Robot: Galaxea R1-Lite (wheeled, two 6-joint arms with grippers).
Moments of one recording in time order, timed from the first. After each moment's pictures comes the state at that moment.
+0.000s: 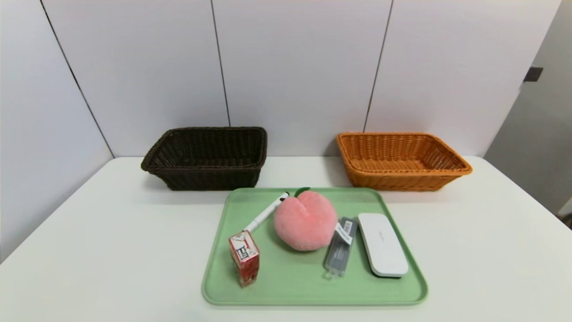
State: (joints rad) left arm 0.02 0.12 -0.42 0.47 0.01 -0.02; right arm 0.01 0.21 -0.35 0.20 0.03 -0.03
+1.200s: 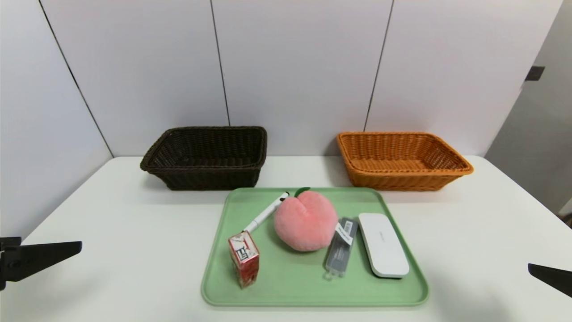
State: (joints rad) left arm -0.03 0.95 -0.92 0.57 -0.11 -0.08; right arm 0.02 0.91 -0.69 0.42 0.07 -0.05
